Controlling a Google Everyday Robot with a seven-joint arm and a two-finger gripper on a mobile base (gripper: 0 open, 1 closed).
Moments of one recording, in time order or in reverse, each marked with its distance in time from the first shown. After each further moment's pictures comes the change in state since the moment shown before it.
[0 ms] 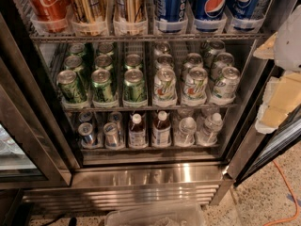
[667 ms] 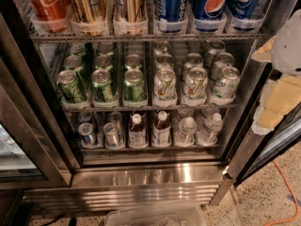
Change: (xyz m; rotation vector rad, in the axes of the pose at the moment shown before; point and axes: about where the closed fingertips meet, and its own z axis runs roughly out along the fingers) arm 0.001 -0.001 0.008 -0.003 -0.026 0.014
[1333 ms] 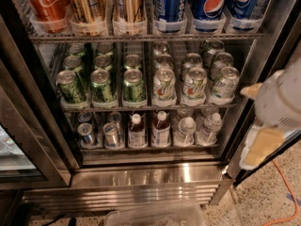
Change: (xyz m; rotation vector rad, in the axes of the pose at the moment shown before) arm 0.025 0.030 0.078 0.048 0.005 -0.048
